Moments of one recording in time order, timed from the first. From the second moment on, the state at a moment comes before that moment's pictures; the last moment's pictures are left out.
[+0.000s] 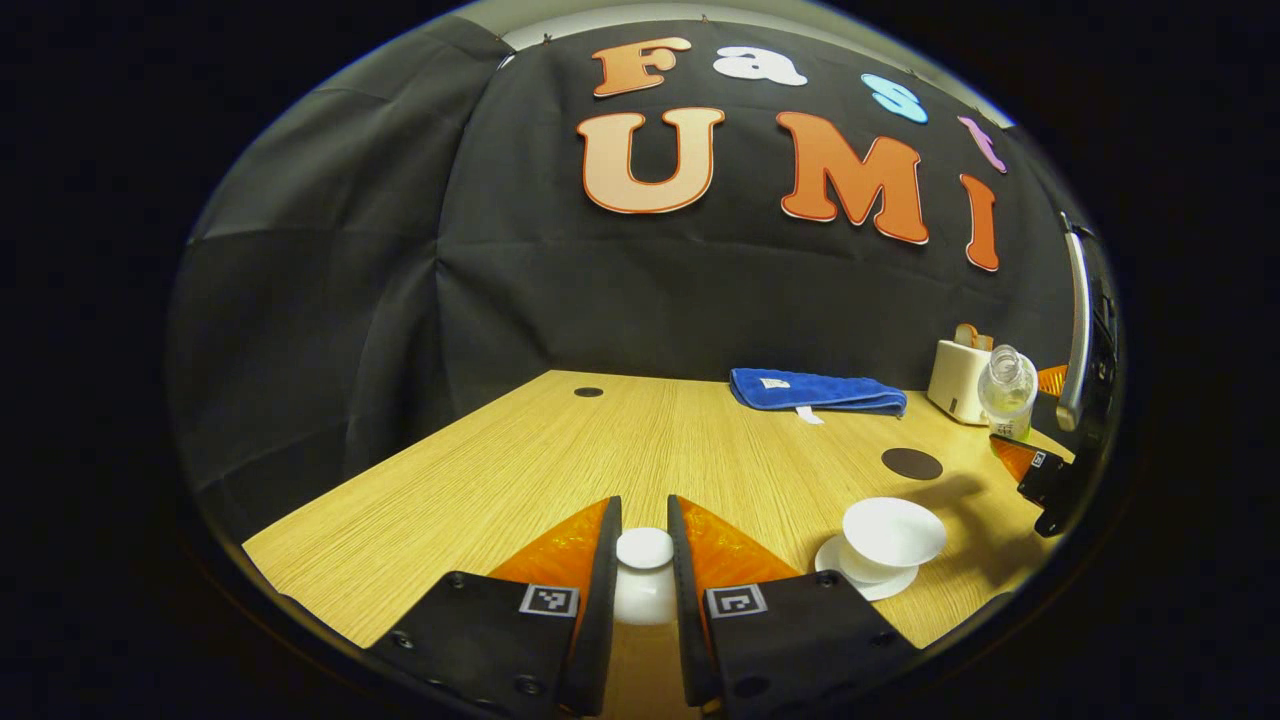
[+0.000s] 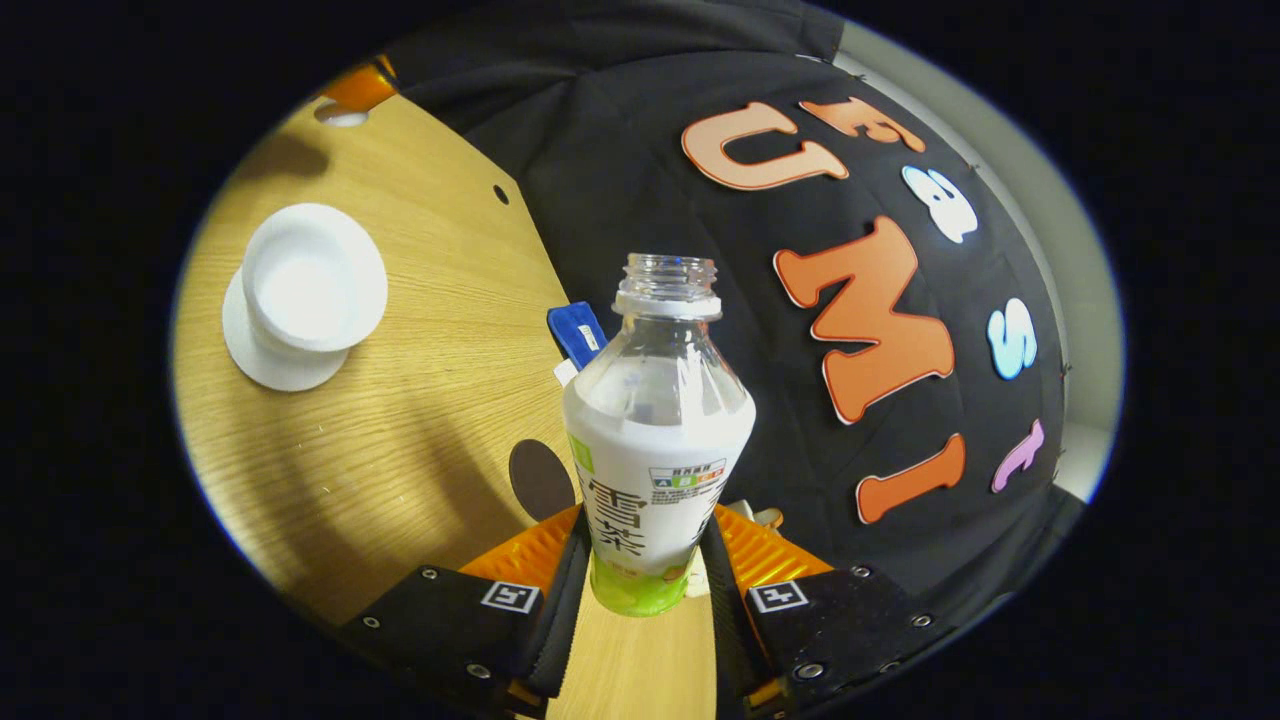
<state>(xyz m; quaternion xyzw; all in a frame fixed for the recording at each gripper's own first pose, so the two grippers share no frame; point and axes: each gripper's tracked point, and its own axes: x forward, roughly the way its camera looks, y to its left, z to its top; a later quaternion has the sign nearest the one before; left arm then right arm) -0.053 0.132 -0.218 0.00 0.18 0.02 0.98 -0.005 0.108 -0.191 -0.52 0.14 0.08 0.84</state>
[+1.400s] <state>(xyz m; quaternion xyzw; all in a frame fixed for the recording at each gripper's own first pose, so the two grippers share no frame) -0.054 0.135 -0.213 -0.01 0.17 0.01 0.99 0.005 0.153 -0.153 -0.74 -0.03 0.11 0.67</state>
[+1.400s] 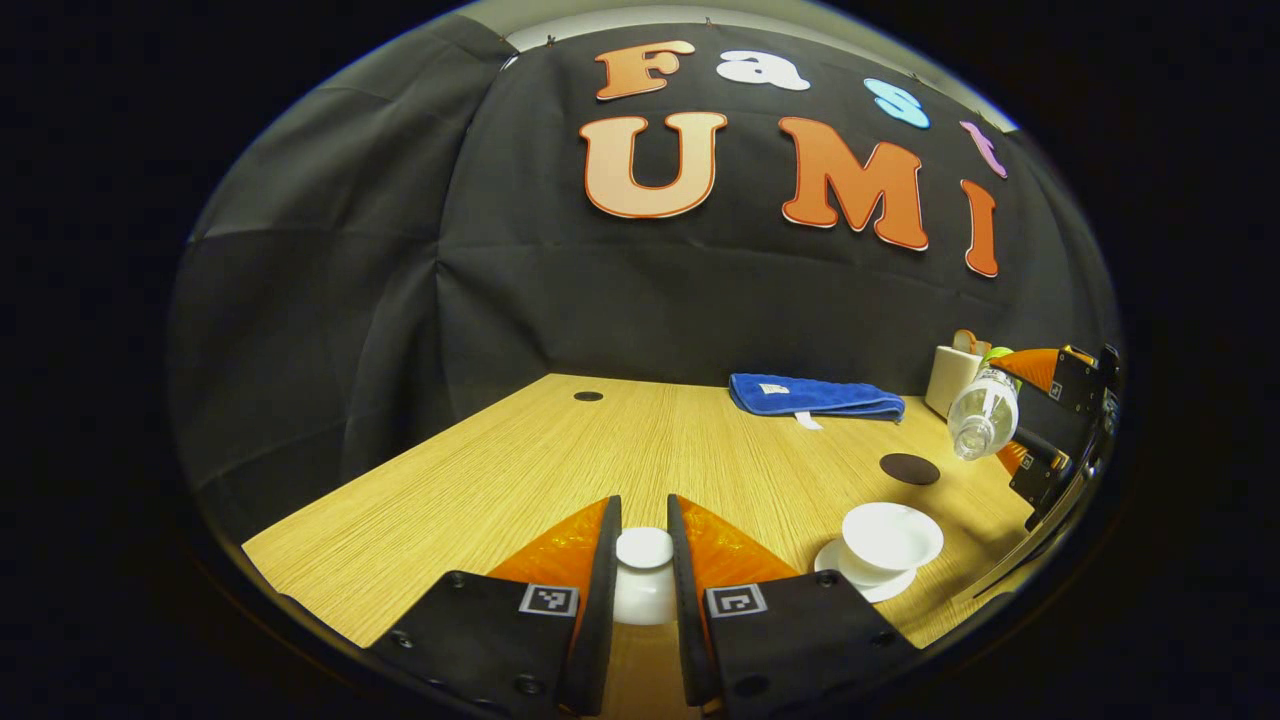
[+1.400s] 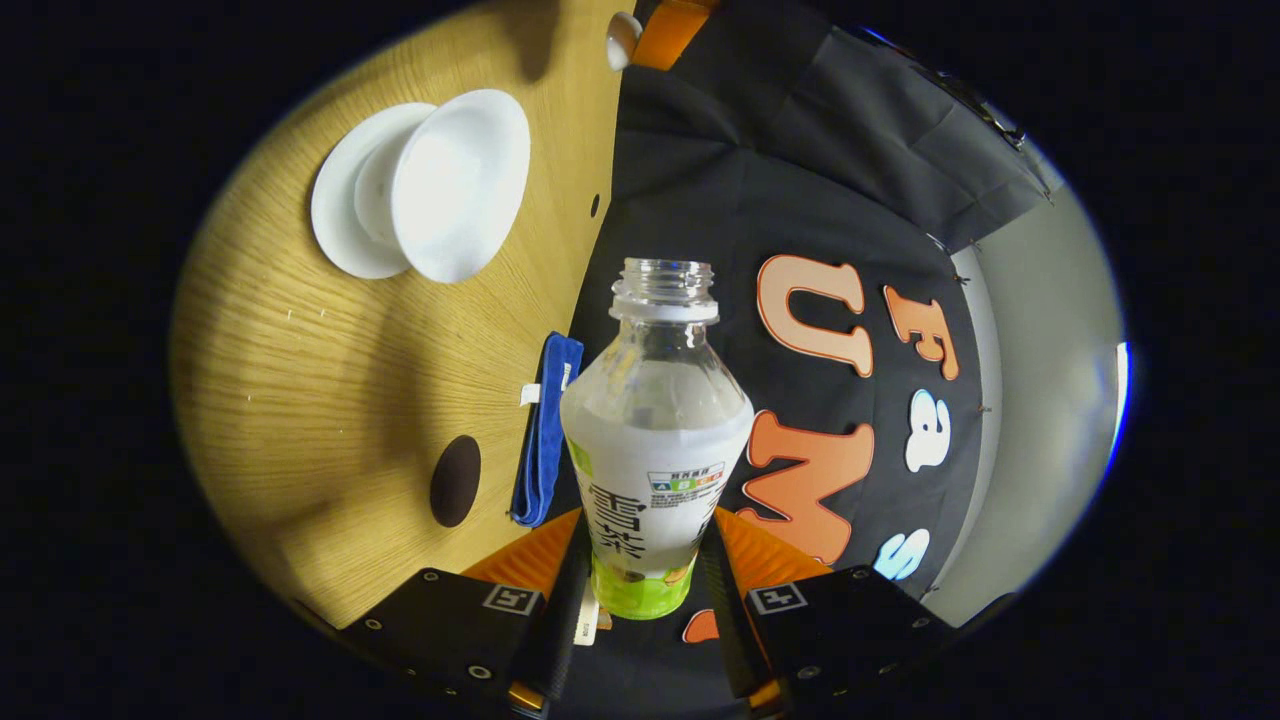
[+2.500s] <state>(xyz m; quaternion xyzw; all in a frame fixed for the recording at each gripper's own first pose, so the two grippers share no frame) -0.057 0.140 -0.216 -0.01 0.18 0.02 0.98 0.024 0.156 -0.112 -0.77 -0.09 0.09 0.63</state>
